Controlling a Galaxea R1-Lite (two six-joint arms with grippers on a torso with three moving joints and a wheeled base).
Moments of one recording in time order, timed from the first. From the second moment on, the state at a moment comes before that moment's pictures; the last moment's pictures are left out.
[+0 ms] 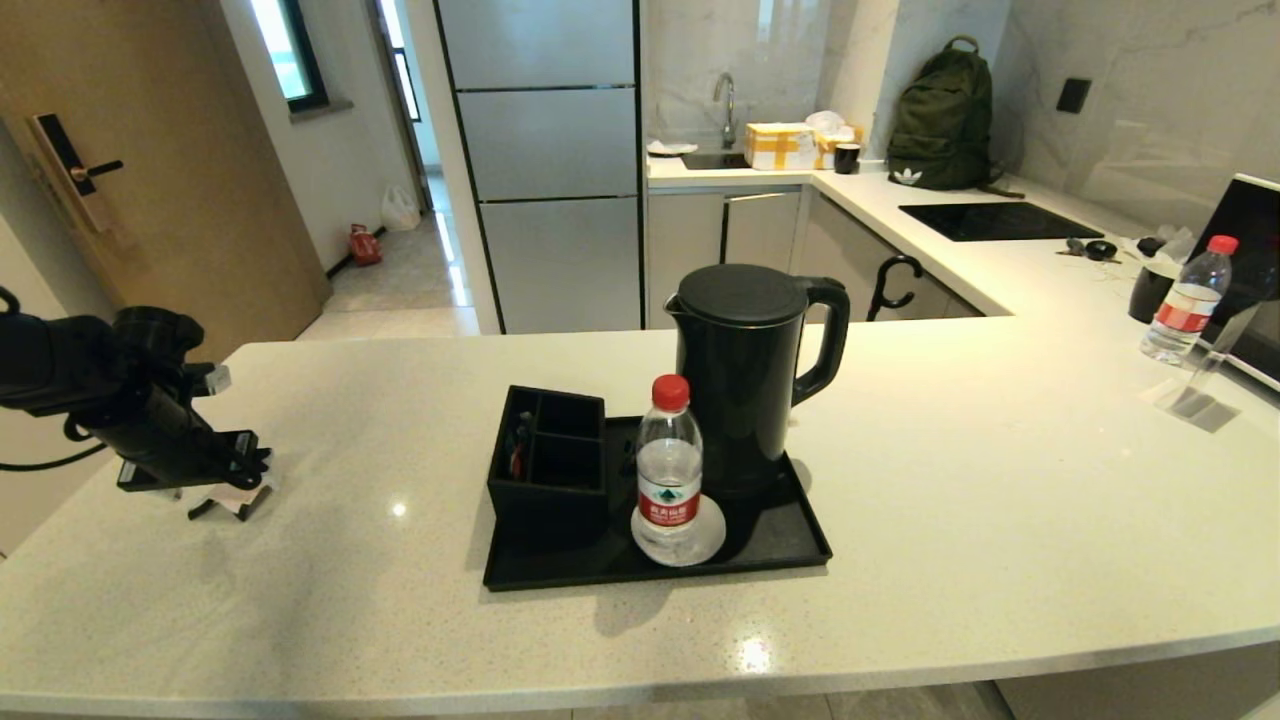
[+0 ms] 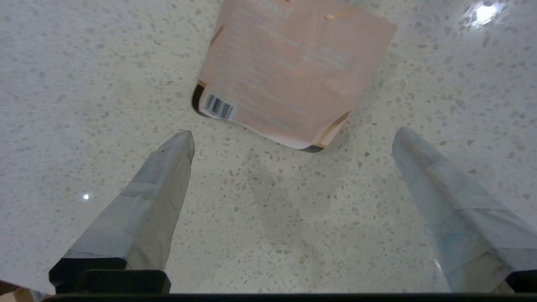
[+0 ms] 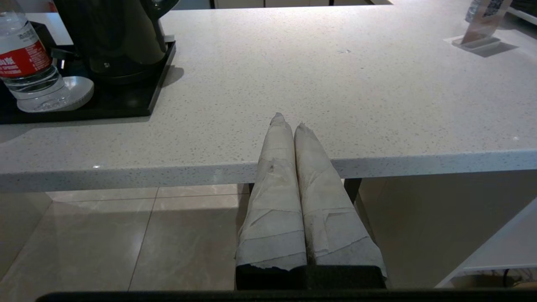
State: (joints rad) left arm 0.34 2.18 -1.62 0.51 0.08 0.10; right arm 0.00 0.00 0.00 -0.01 0.00 -0.04
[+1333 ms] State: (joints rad) left arm 0.35 2.35 -1.76 0.50 0.12 0.08; right arm 0.00 0.00 0.00 -0.01 0.00 -0.04
